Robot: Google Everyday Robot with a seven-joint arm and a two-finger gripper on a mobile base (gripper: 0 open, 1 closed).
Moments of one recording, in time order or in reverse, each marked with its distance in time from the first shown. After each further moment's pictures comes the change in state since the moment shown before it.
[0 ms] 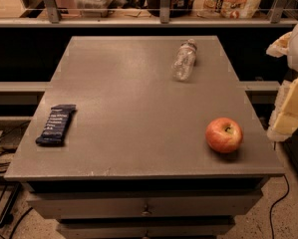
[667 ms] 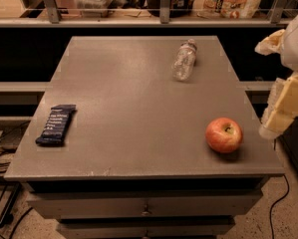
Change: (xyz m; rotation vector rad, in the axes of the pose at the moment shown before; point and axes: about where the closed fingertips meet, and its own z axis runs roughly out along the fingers) arm -0.020 0.002 0.001 -0.020 -0.097 -0.051
